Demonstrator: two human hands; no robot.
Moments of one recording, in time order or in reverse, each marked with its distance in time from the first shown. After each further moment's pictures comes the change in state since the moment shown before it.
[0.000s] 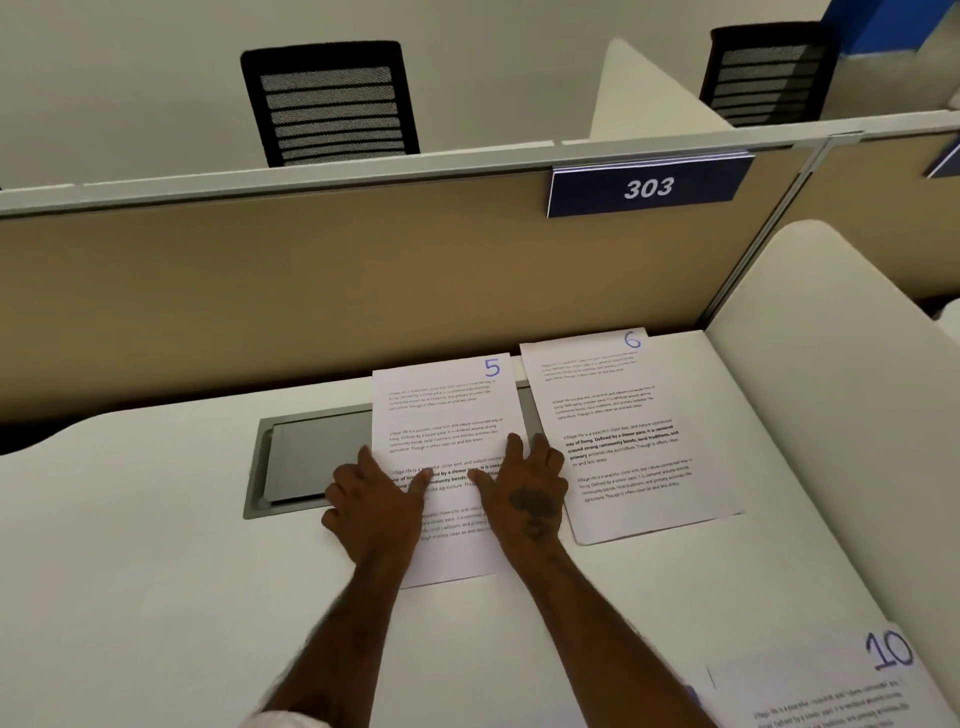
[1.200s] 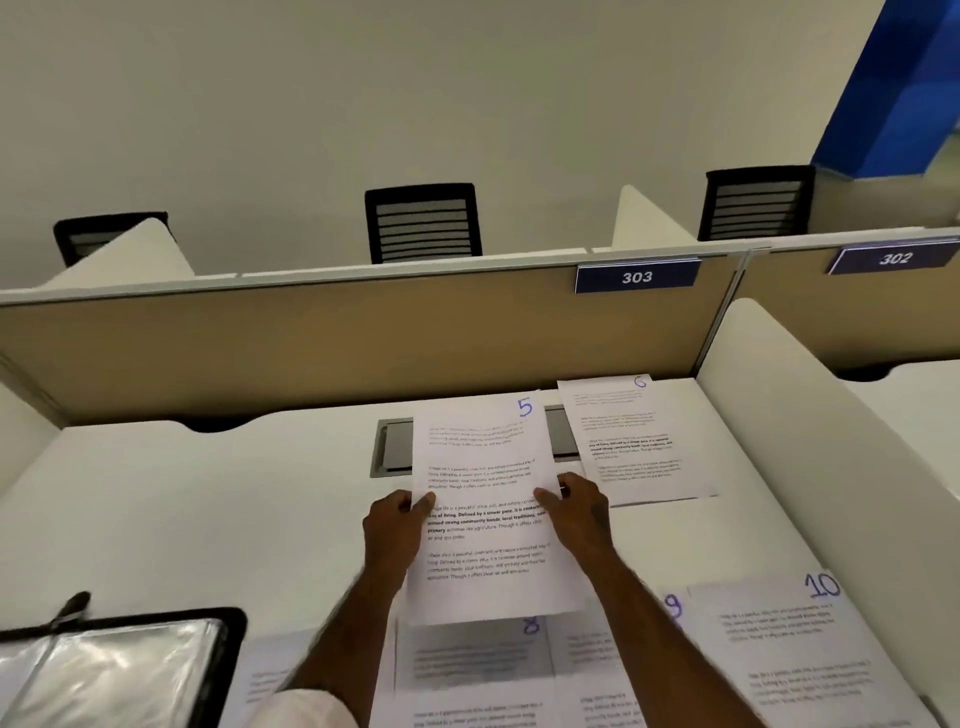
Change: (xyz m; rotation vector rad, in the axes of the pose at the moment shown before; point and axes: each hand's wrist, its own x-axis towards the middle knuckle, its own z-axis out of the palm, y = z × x) left_hand -0.119 -0.094 -0.148 -0.668 -0.164 -0.005; right_hand -0.166 0.010 -0.097 0.714 -0.043 0.022
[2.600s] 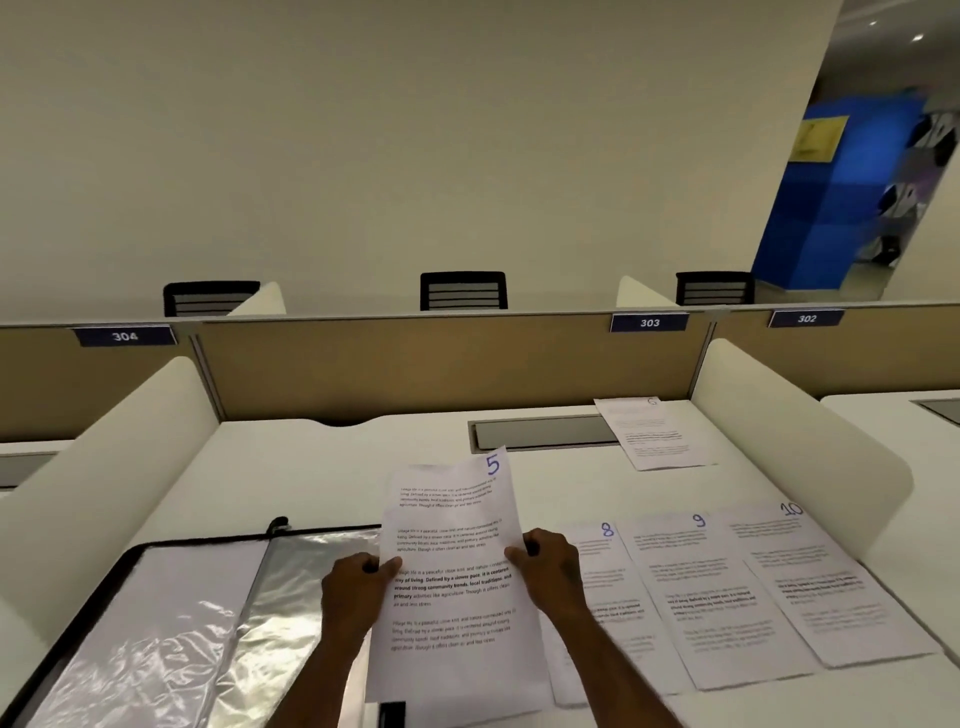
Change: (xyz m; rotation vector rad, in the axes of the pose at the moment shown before) left_hand -0.186 -0.186 -0.299 -0.020 0.057 0.079; right_hand -0.355 -0.053 0.154 -0.110 0.010 -0.174
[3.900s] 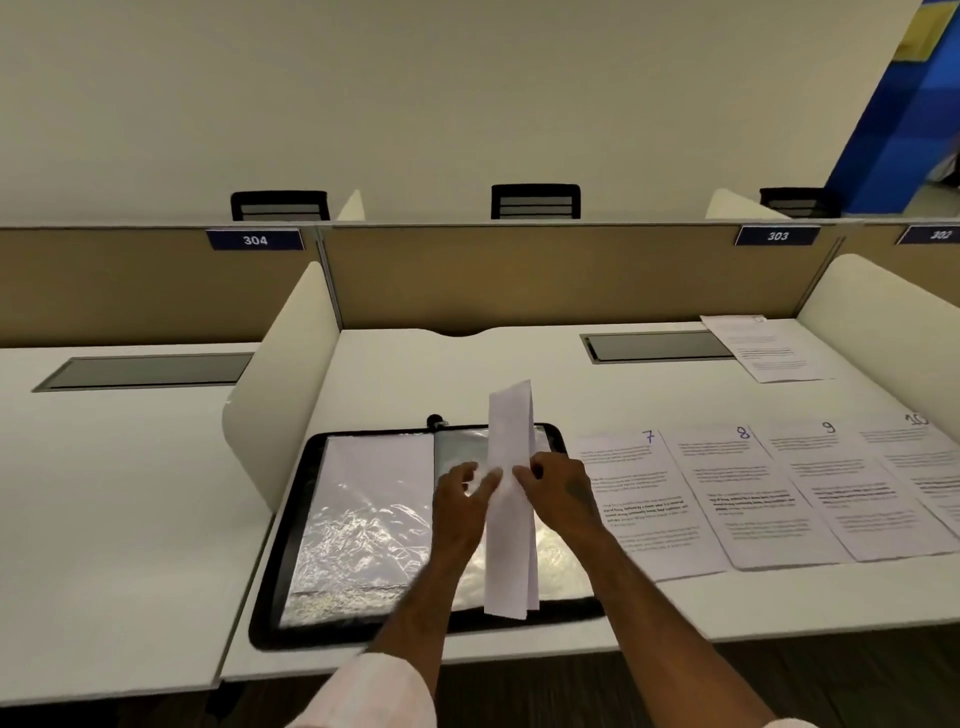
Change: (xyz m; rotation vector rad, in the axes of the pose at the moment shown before) left_hand 0.020 -0.111 -0.163 -0.226 -0.134 0.133; right_hand -0.107 -0.157 0.235 -0.233 -0.028 -0.106
